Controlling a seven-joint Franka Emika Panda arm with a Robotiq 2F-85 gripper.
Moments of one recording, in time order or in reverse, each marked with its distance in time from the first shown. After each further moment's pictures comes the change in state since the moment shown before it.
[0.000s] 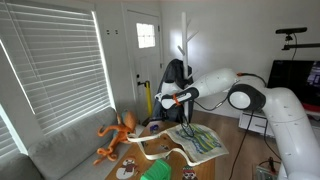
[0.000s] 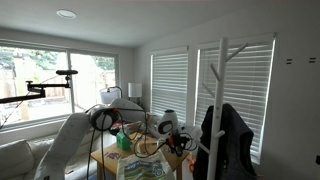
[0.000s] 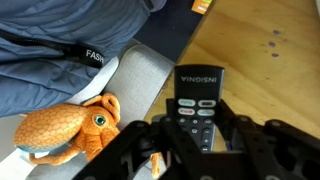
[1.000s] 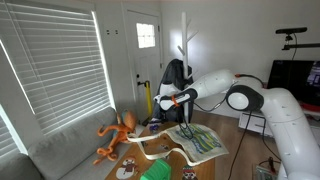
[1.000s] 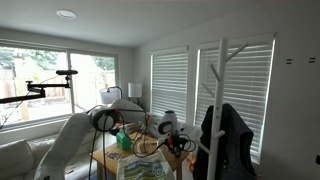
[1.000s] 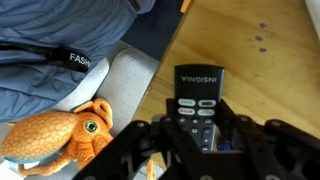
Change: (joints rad) arm 0.000 0.023 0.016 0.020 0.000 -0.041 0.035
